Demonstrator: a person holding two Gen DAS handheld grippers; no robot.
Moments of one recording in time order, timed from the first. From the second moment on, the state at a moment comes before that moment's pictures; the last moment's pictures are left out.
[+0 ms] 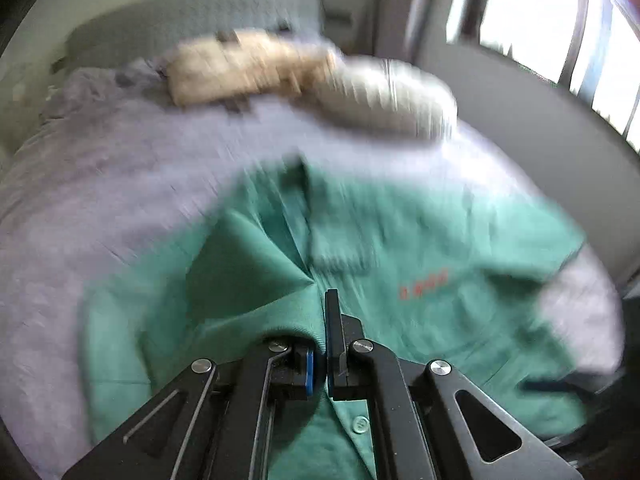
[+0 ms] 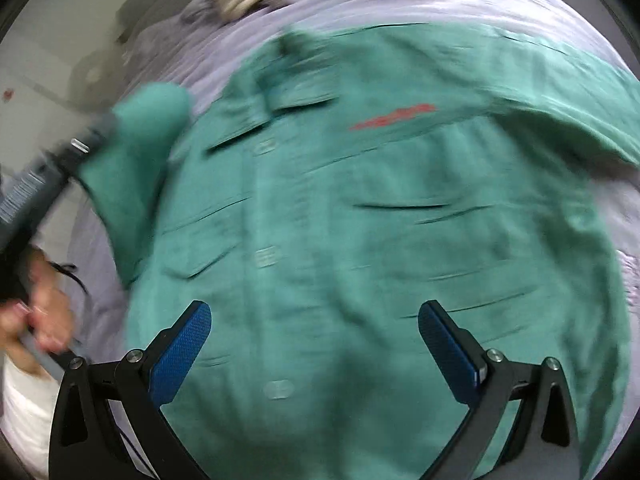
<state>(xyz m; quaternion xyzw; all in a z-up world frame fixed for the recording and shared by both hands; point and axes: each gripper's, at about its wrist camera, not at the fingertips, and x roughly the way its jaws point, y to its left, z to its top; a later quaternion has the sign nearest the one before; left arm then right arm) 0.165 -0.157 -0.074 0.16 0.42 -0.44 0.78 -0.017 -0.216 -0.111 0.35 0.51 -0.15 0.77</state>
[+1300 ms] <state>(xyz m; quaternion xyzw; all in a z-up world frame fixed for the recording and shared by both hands) 0.205 0.086 -0.155 -0.02 0.56 -0.17 0.81 0.189 -0.165 -0.122 0.17 0.47 -0.07 0.86</state>
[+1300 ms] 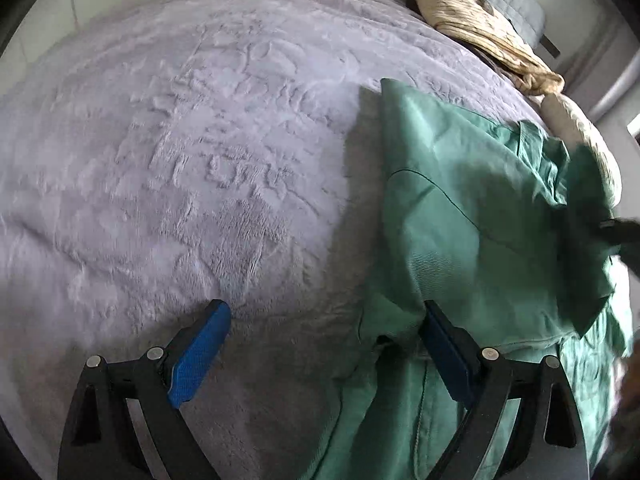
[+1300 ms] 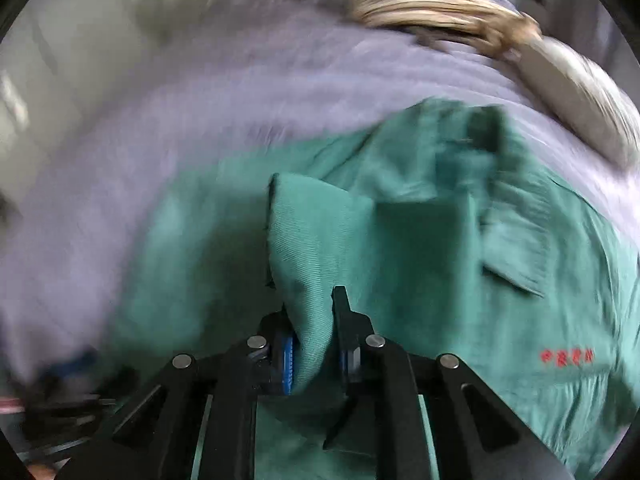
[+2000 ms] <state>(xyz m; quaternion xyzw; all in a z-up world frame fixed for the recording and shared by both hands) 0.334 0.031 -0.133 0.02 0.59 -0.29 0.76 0.150 -0.125 -0.211 0.61 0.42 0.11 0.67</state>
